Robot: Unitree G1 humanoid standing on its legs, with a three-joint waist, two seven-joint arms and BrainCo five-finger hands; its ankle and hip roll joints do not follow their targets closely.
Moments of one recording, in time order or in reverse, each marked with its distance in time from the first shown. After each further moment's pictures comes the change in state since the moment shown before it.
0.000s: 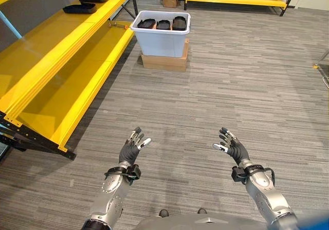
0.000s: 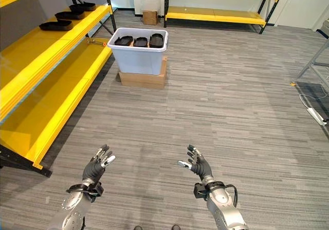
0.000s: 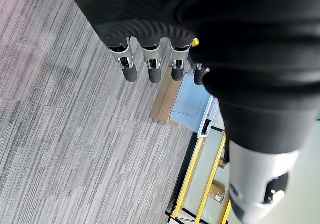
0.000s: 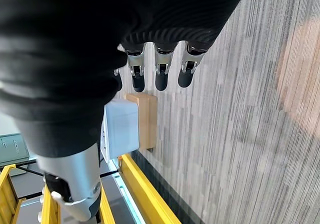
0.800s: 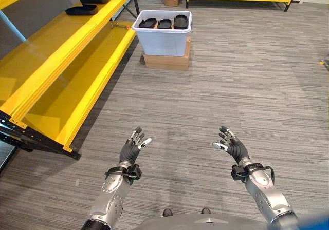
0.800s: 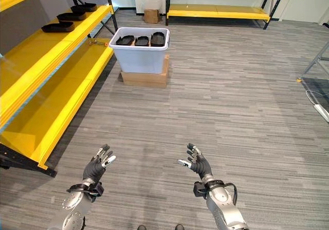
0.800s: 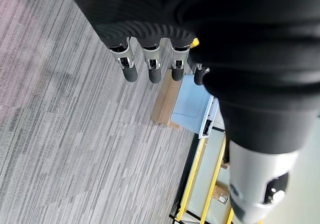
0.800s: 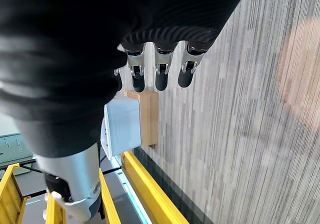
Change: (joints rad) left arm -0.009 -0.001 -0.002 -0.002 0.013 0.000 0.001; right arm -0.013 0.000 0.000 -0.006 0.000 0.000 -0.001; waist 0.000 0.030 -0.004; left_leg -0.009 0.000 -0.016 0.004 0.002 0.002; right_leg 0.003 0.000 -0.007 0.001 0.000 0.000
